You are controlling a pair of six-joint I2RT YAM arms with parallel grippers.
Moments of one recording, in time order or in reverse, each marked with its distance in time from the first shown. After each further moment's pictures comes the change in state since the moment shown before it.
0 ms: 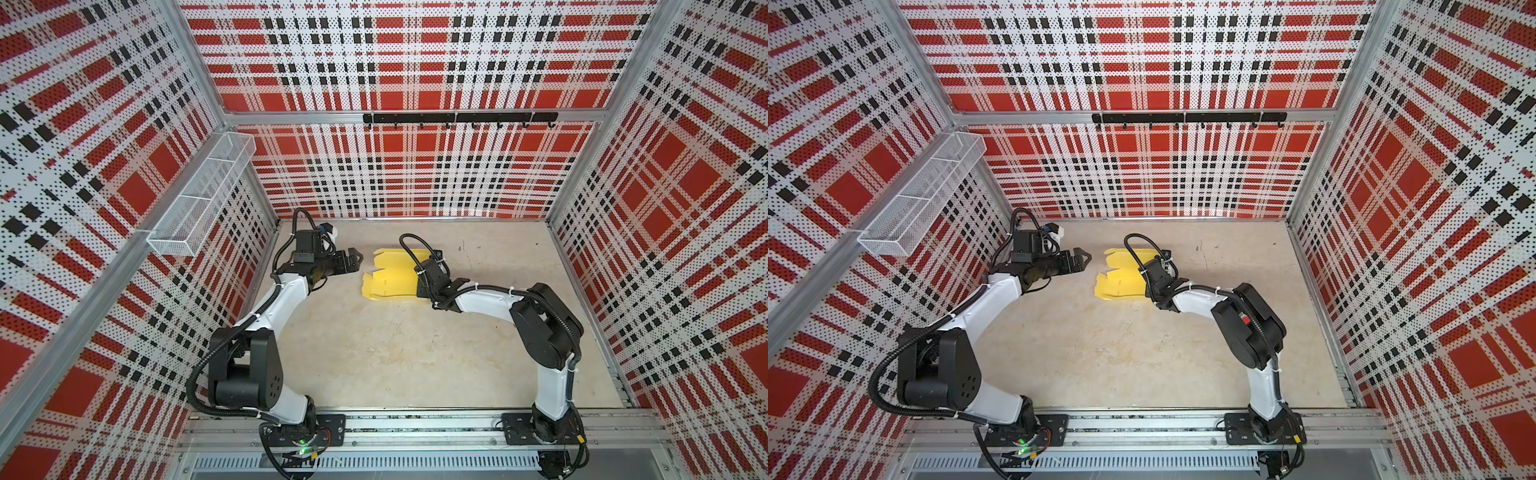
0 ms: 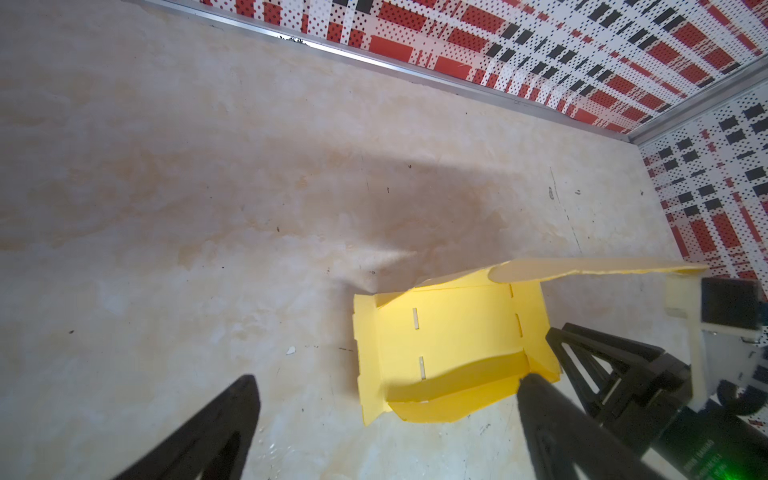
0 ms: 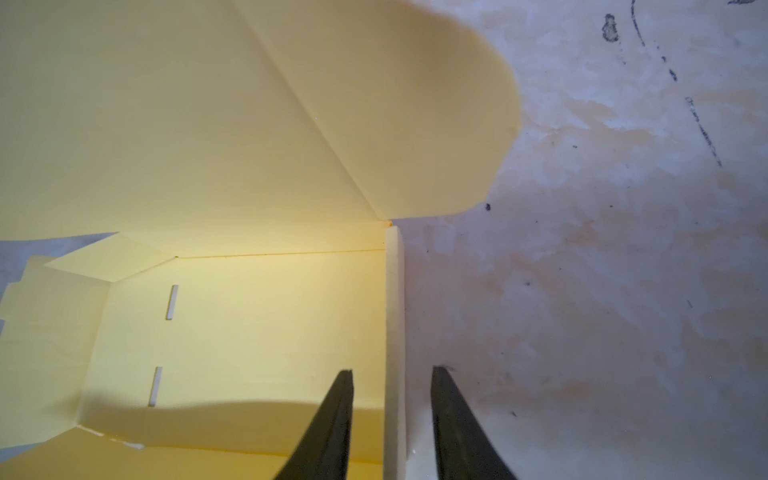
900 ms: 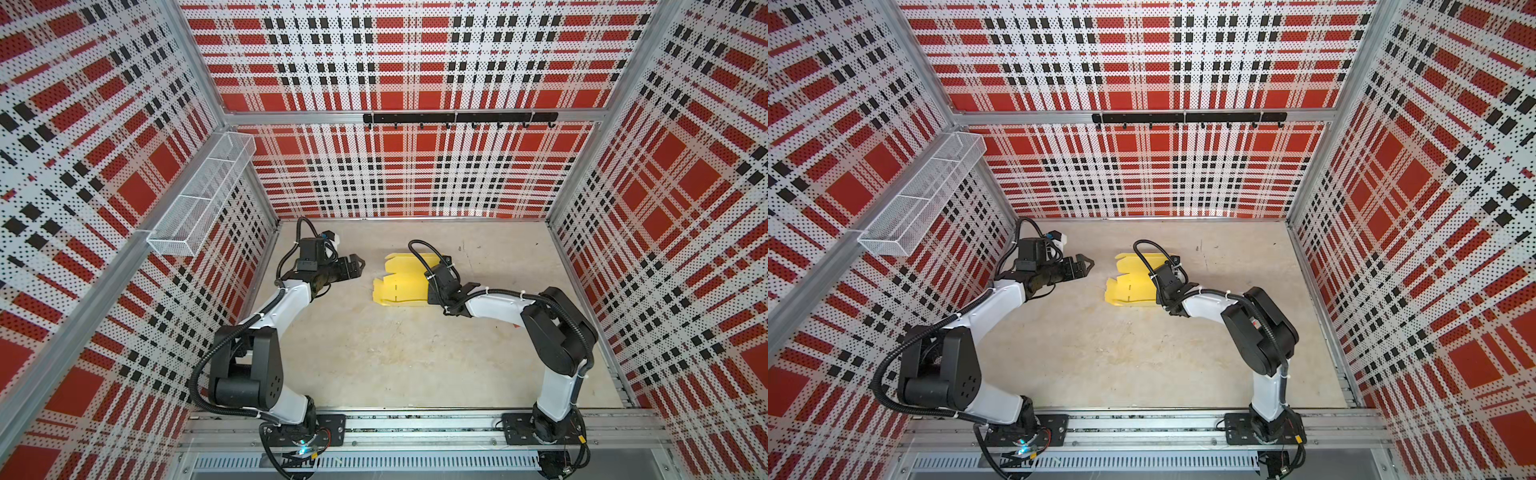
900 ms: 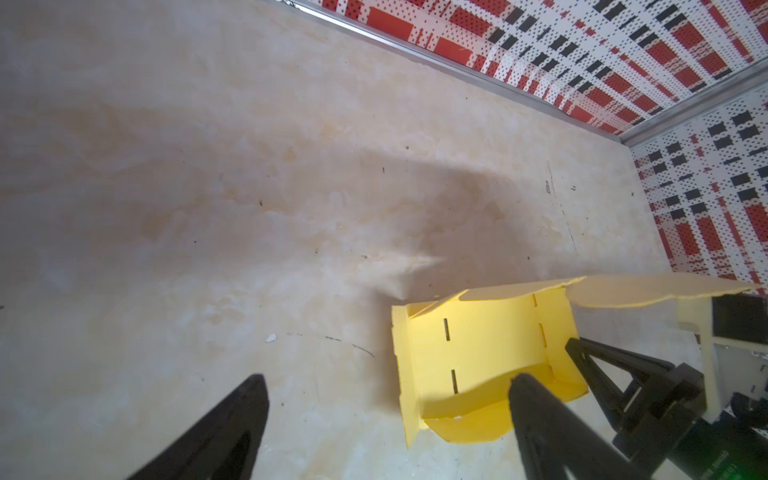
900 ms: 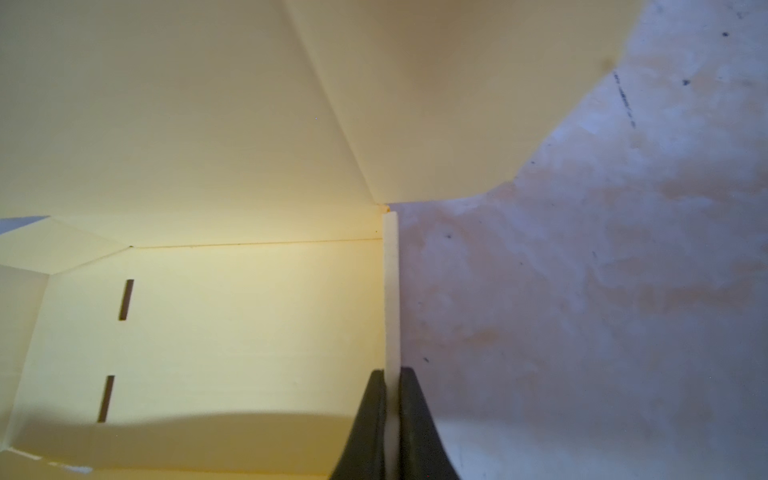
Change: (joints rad) left arm -0.040 0.002 -0.104 0.108 0.022 -0.075; right arm -0.033 -0.130 -0.163 -0.021 0.010 -0.045
